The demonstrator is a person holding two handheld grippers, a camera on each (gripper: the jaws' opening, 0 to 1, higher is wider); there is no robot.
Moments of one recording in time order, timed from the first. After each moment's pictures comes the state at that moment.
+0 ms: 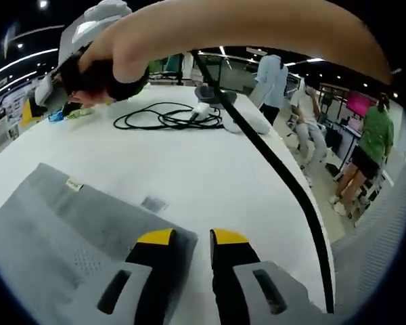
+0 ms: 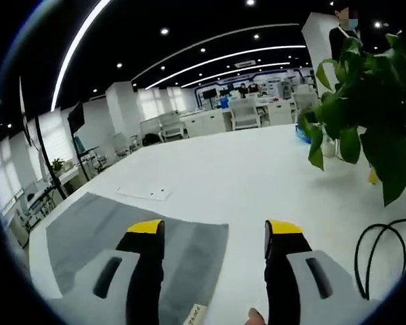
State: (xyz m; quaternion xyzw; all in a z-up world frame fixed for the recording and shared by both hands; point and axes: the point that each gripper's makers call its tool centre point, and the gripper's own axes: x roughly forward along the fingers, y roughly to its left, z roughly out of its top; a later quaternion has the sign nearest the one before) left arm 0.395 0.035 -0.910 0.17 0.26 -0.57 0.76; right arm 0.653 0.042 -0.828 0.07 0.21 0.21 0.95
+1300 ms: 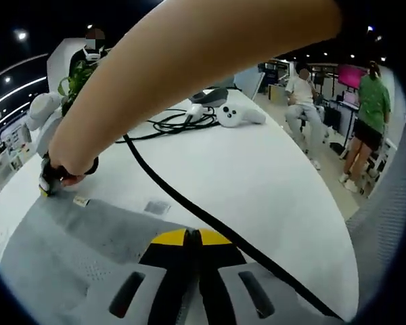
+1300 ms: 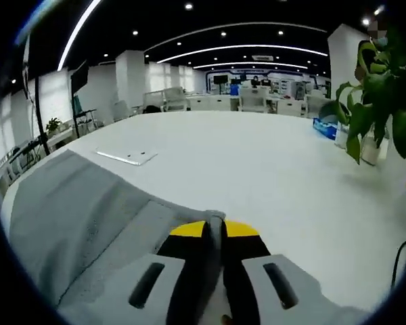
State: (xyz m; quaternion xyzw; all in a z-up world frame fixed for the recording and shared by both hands) left arm 0.397 0.036 -0.910 0.21 0.20 -0.58 0.76; right arm 0.721 0.066 -0.924 0.00 0.22 0.23 0.95
